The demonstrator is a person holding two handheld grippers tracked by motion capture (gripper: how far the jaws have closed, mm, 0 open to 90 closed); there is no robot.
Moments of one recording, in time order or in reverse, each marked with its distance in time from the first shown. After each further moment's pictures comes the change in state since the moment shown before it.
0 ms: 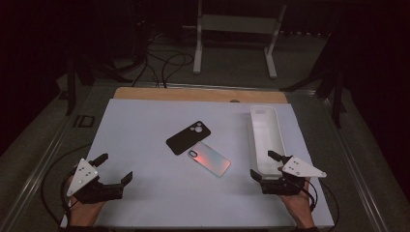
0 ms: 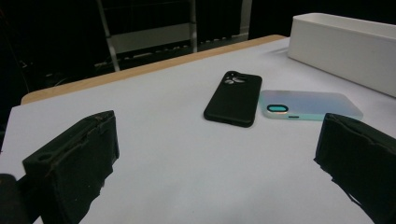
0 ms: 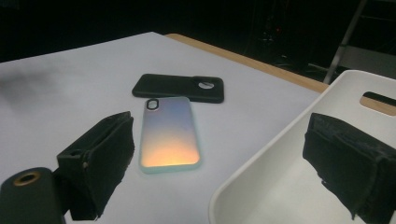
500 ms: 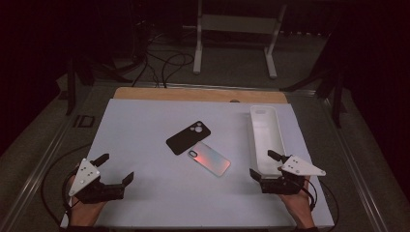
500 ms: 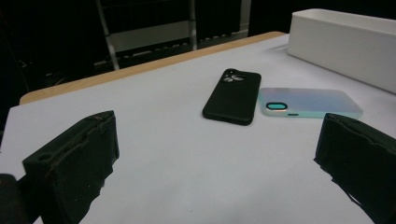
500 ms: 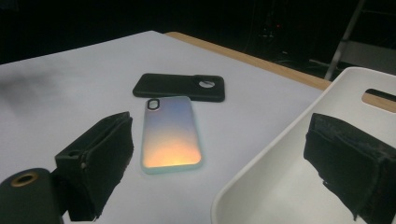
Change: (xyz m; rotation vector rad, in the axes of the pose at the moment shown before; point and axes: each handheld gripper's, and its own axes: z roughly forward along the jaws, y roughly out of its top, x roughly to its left) left arm -0.002 0.001 0.001 0.007 0.000 0.010; right arm 0.001 0.003 0.001 0.013 0.000 0.016
